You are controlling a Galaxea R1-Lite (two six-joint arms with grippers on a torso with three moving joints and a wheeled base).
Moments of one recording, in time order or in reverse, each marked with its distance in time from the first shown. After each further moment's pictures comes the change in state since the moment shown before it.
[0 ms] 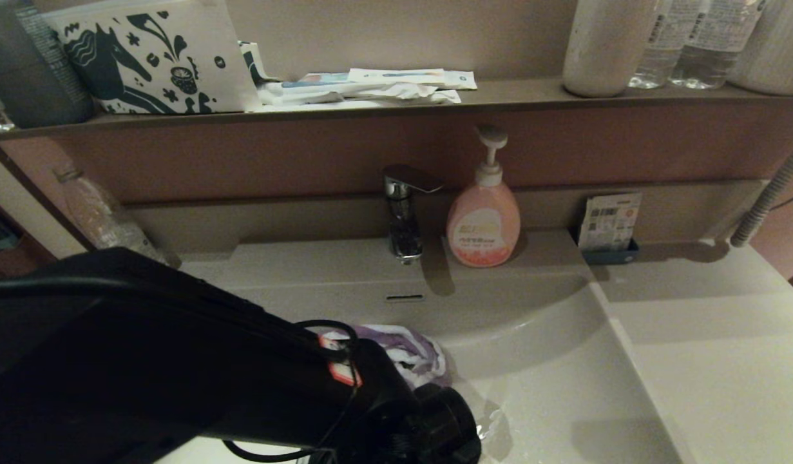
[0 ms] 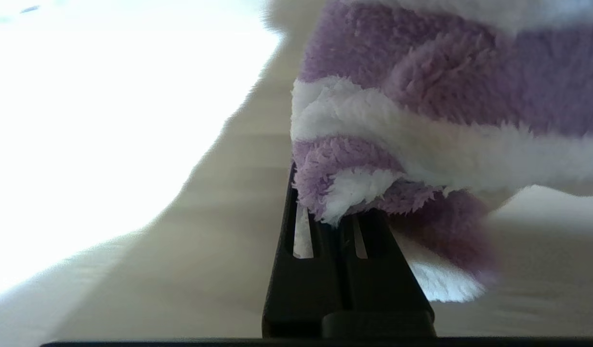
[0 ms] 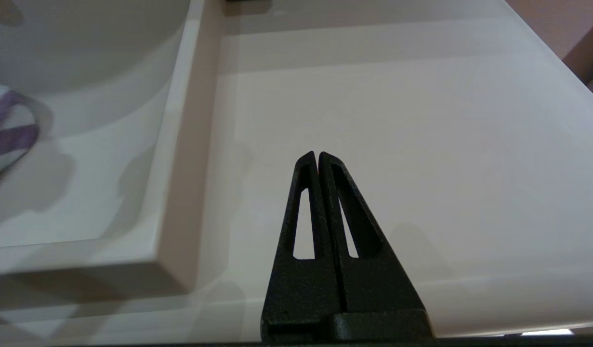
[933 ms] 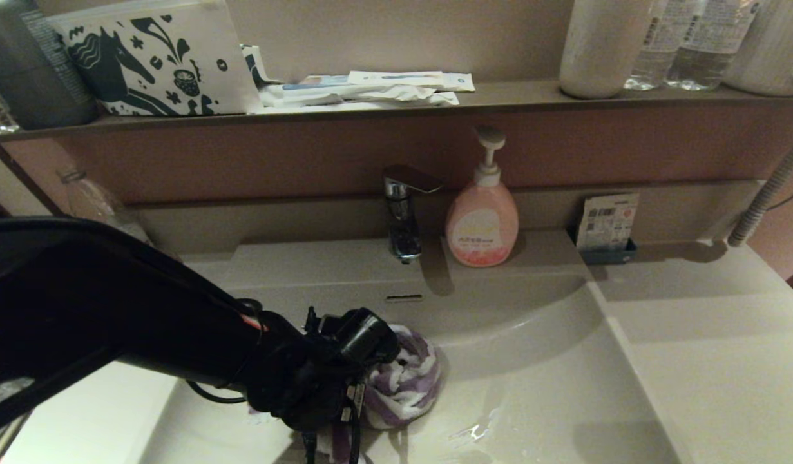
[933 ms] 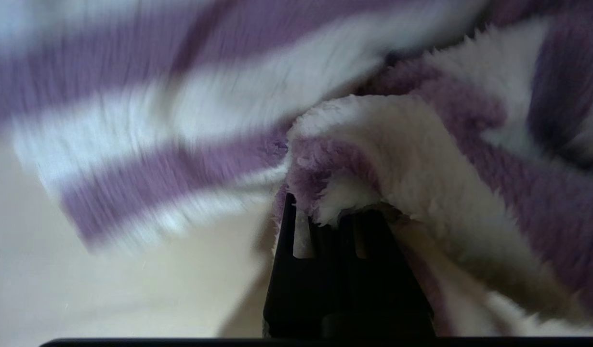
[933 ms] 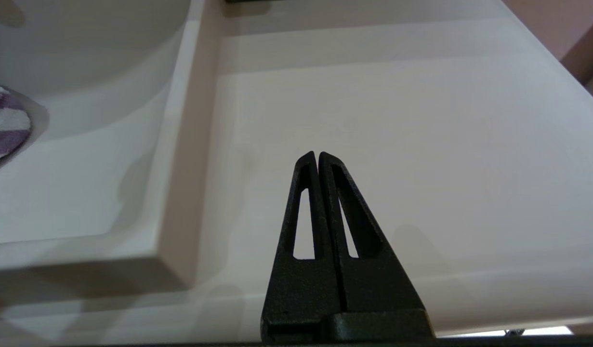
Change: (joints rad) left arm 0.323 -0.042 0.182 -0.574 0.069 0.393; right arm 0.000 0.000 0.000 0.000 0.000 0.000
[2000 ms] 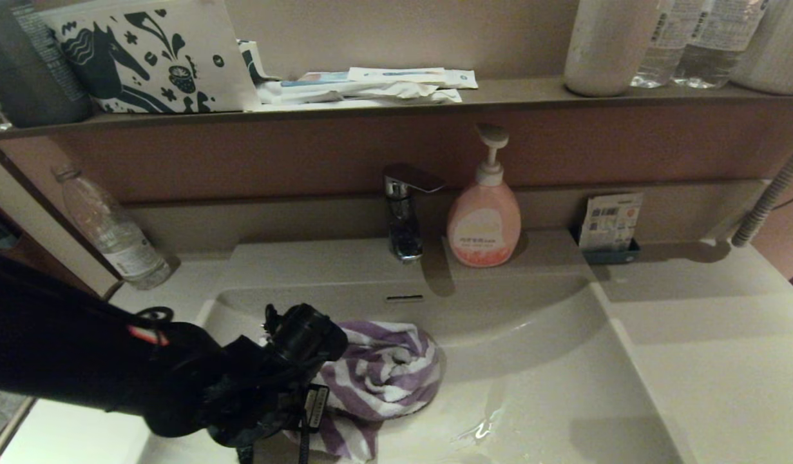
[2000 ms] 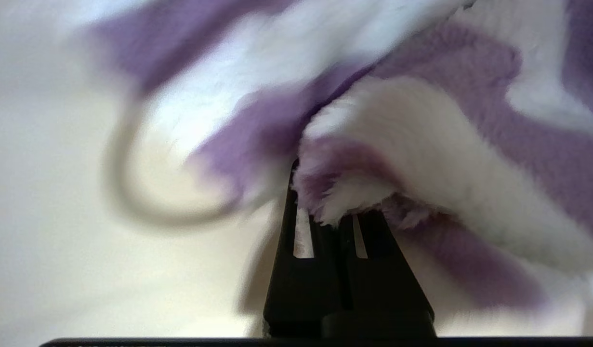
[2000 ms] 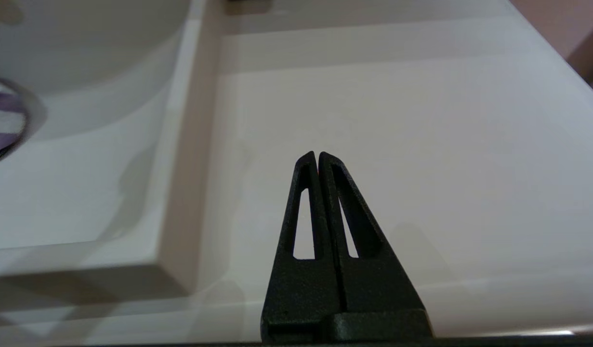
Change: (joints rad) left arm 0.045 -0.236 0.198 -0.064 -0.022 0.131; right arm 0.000 0.000 0.000 0.000 0.000 0.000
